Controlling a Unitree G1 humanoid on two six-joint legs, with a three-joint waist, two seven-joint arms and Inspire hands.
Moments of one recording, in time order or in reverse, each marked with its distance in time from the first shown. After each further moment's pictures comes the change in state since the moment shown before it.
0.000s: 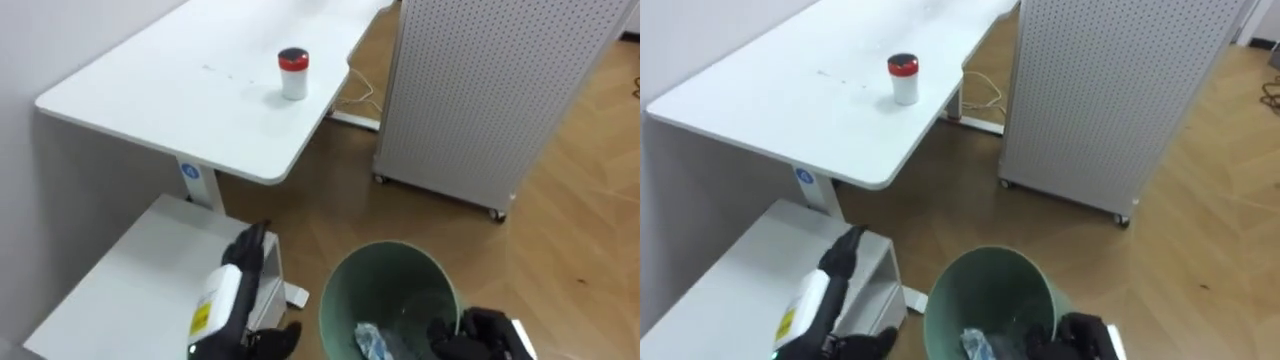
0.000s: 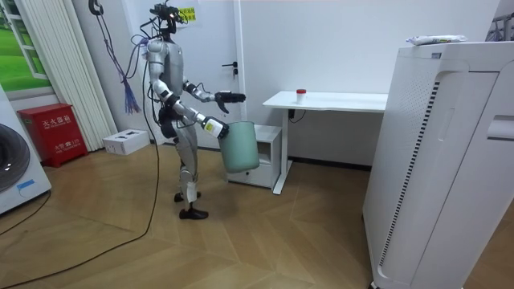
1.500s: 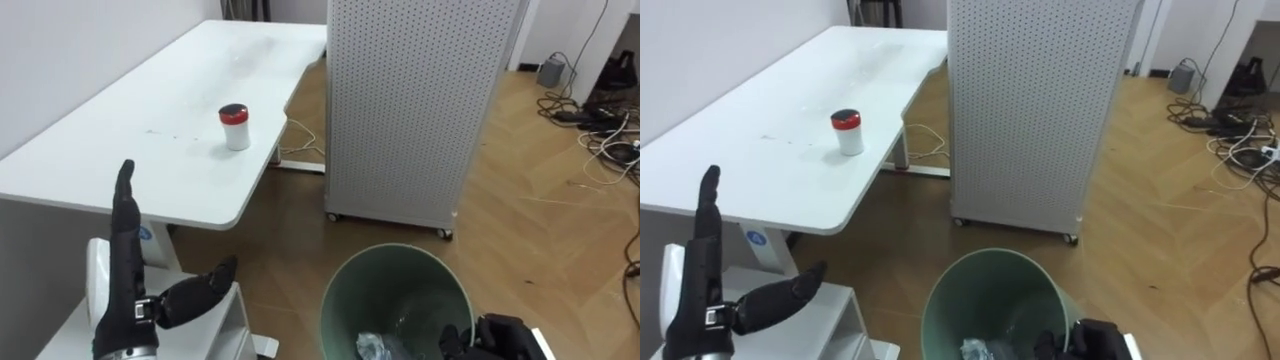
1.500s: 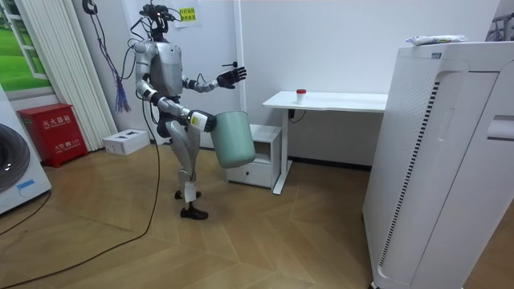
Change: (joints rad) left arm 0.091 -0.012 0.232 -0.250 -0.237 -0.084 0.039; right arm 0.137 -0.012 -0.069 -0.218 -0.075 0.014 0.080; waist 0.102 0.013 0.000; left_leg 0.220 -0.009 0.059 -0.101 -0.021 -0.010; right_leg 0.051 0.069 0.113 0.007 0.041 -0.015
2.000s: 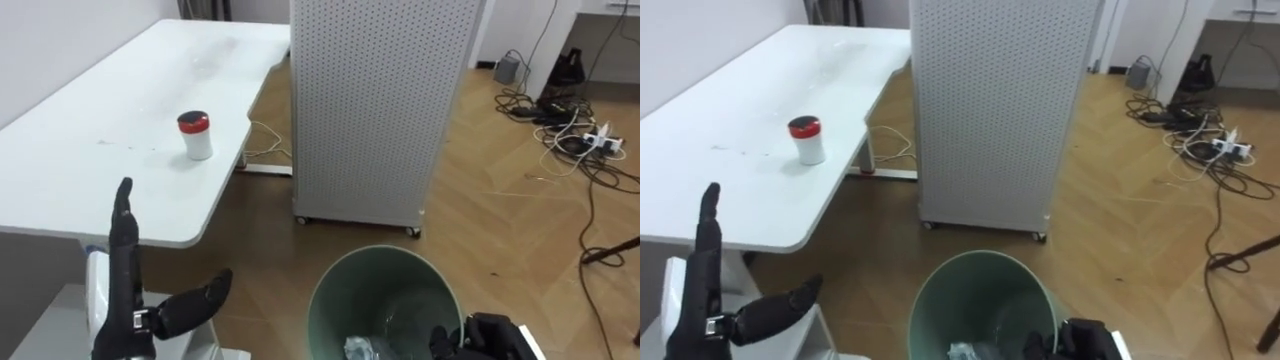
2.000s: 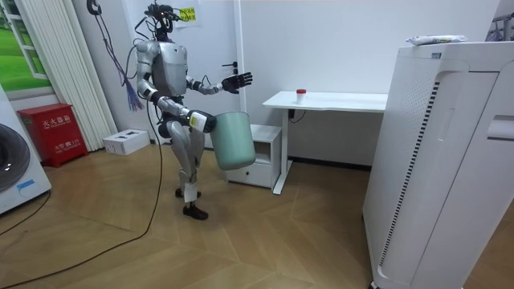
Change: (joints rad) left arm 0.013 -0.001 0.000 0.057 -0.044 0.021 -0.023; right arm 0.009 -0.001 0.029 -0.010 -0.005 0.025 0.037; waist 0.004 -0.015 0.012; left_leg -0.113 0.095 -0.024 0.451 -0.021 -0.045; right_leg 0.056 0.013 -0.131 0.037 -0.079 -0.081
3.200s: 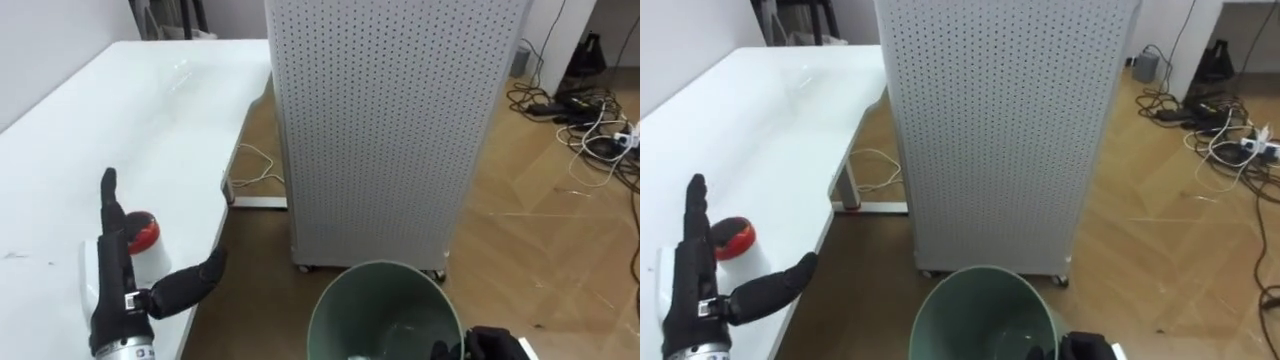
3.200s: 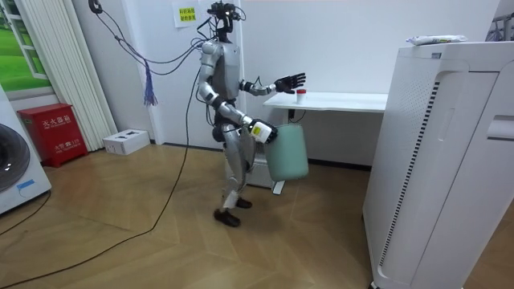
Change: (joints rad) left arm -0.066 -0.003 -0.001 0.003 -0.065 -0.016 0.037; right arm 0.013 -0.026 0.021 0.014 -0.014 0.019 -0.026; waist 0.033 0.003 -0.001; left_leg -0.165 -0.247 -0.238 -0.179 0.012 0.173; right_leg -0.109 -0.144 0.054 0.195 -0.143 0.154
